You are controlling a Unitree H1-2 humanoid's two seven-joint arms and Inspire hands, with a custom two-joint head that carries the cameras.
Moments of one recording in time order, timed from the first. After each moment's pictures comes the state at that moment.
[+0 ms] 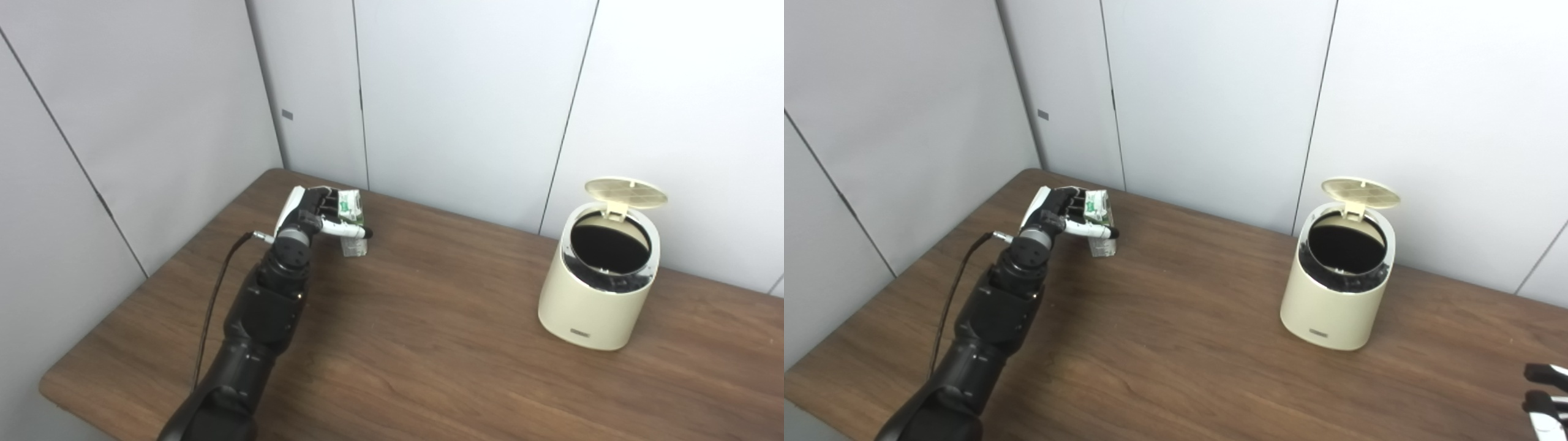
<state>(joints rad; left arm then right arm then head) -0.51 0.38 0.19 0.37 0.23 0.38 0.17 -0.10 -0.23 -0.10 0.07 -0.28 -0.30 -0.21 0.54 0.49</state>
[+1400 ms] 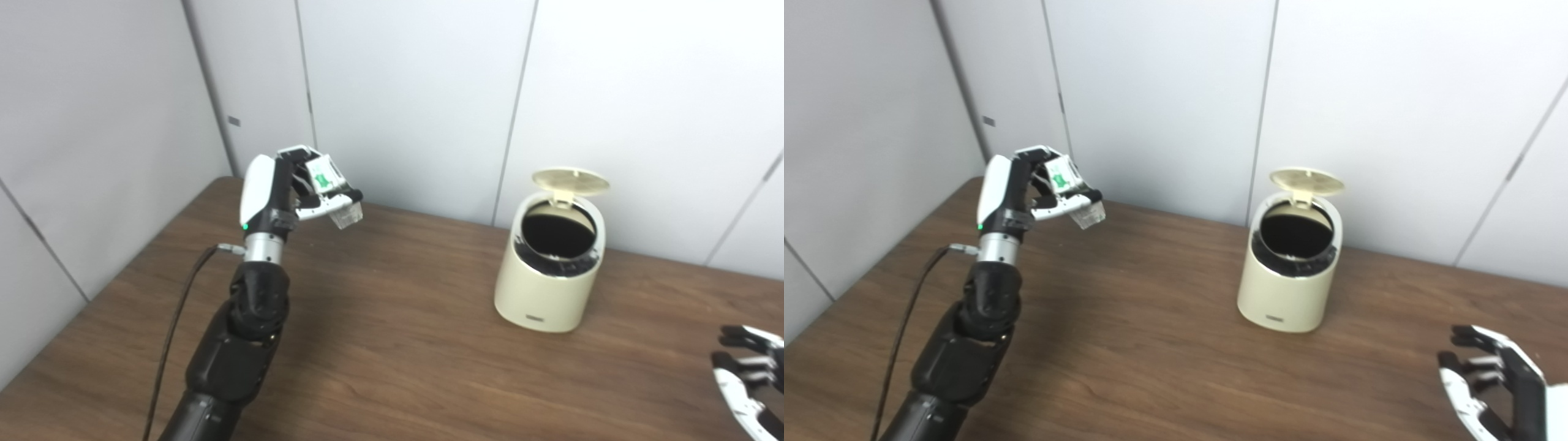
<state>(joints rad) -0.37 0.32 0.08 -0.09 0.29 0.06 0.25 -0.05 -0.15 -0.05 -0.02 -0.45 -0.24 -0.27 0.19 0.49</state>
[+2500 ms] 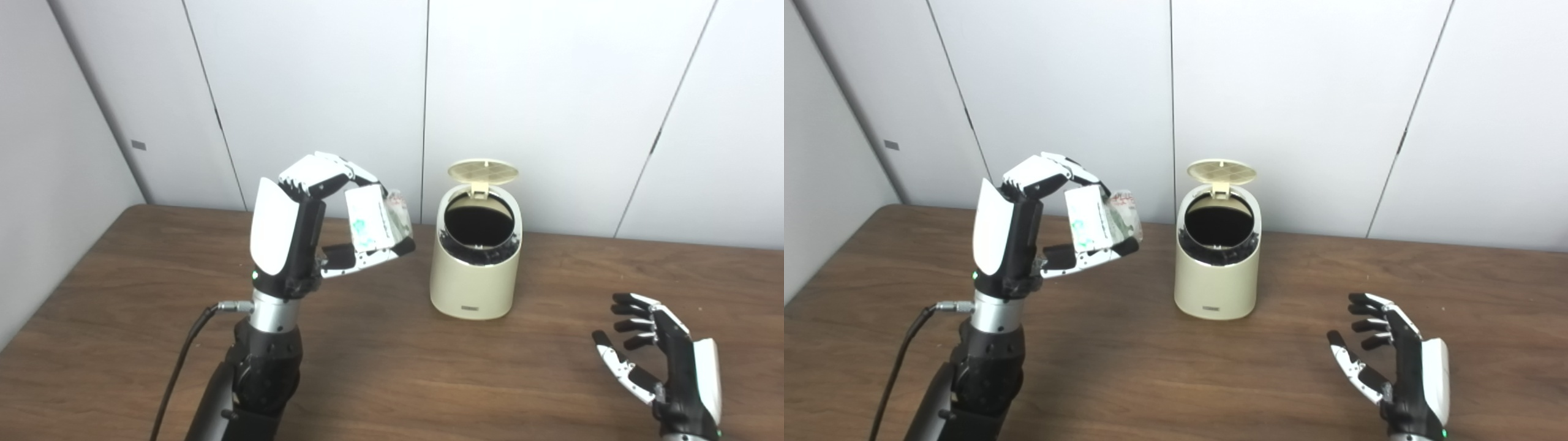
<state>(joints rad) -0.37 0.19 -0.10 -0.12 0.73 -0.45 0.43 -0.06 -0.07 0.00 -0.02 -0.49 -0.14 -0.33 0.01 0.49</state>
